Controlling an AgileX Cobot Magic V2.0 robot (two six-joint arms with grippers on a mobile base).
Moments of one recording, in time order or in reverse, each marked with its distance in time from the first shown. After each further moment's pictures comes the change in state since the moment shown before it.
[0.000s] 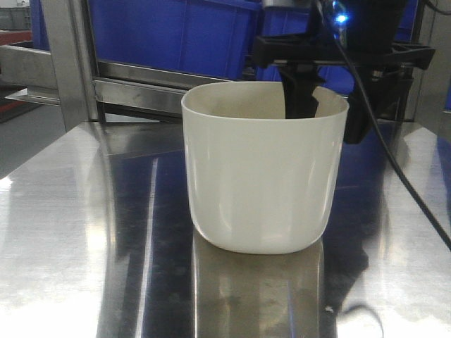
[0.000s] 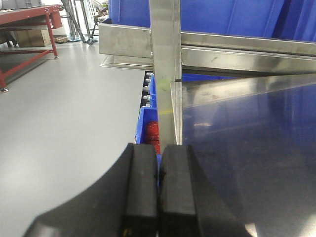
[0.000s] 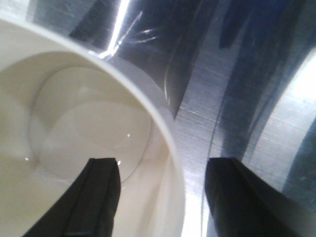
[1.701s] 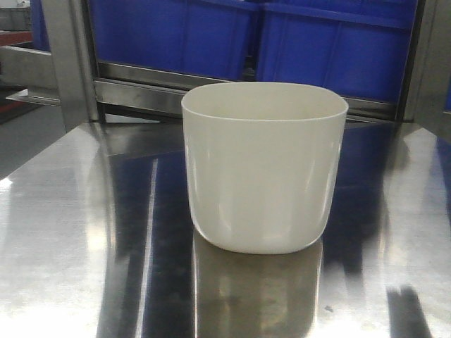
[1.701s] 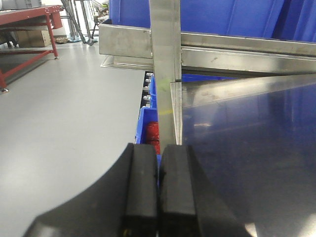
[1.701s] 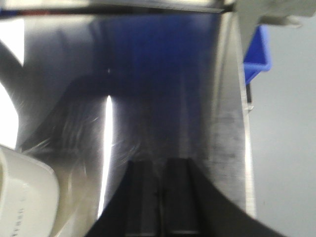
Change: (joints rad) left arm 0.000 0.000 0.000 0.000 0.000 0.000; right arm -0.327 -0.533 0.261 -0.088 -0.244 0.014
